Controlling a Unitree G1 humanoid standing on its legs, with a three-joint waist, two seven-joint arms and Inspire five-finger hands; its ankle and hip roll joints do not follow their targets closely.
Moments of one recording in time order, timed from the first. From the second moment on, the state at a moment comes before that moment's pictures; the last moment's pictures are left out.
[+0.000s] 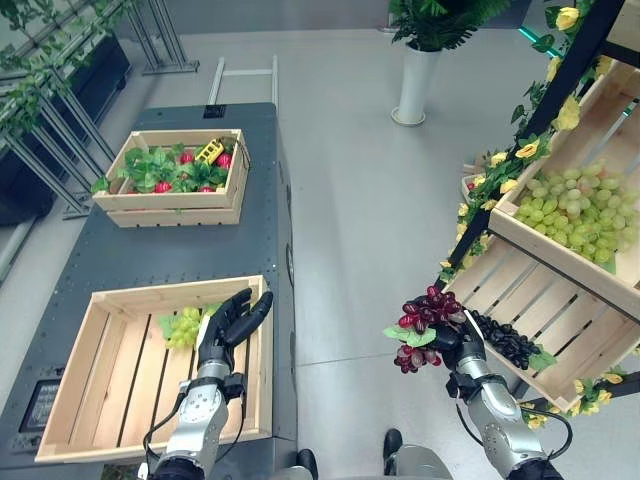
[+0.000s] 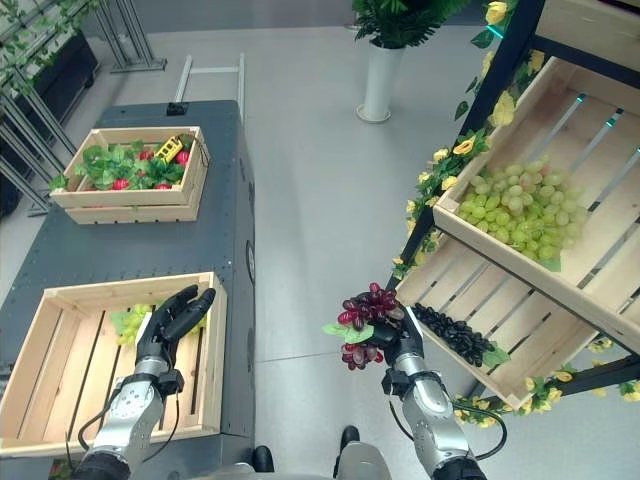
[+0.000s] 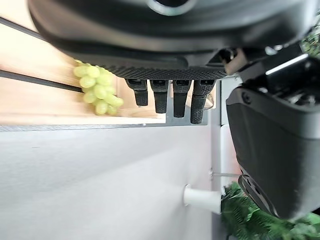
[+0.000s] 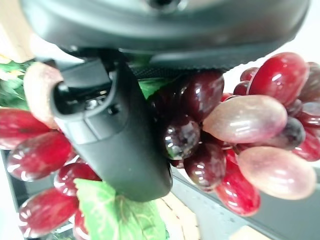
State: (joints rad) left arm -0.04 0.39 -0.13 0.58 -0.47 -0.31 0.12; right arm -0.01 -0.31 0.25 0.44 0.59 -0.26 0.05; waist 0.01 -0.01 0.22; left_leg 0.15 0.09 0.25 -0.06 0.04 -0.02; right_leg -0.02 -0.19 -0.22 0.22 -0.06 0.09
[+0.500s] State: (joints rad) left arm 0.05 0.29 -0.09 0.52 -0.55 -0.34 0.15; right arm -0.06 -0.35 0.28 0.43 0.60 -0.26 0.07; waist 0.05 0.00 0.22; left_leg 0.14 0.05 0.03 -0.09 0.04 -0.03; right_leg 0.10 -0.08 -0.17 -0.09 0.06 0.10
